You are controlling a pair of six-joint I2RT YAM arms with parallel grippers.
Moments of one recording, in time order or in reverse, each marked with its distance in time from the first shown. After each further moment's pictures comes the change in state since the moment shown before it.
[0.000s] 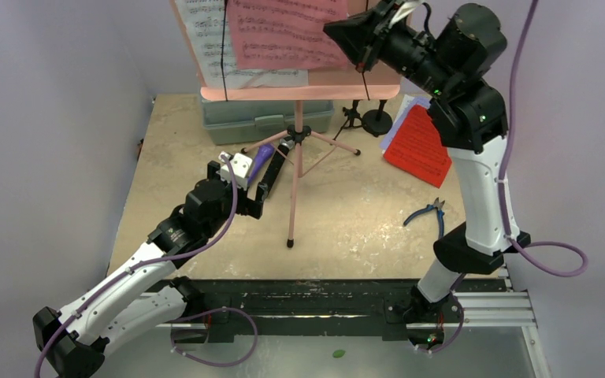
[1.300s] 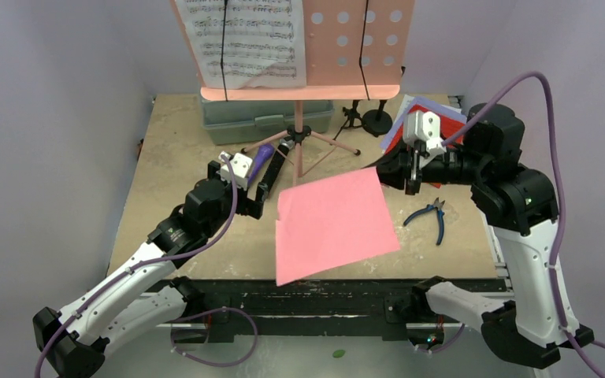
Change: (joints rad) left arm 0.005 0.000 0.000 0.000 0.013 0.000; right arm -0.169 -0.603 -0.774 -0.365 -0.569 -0.484
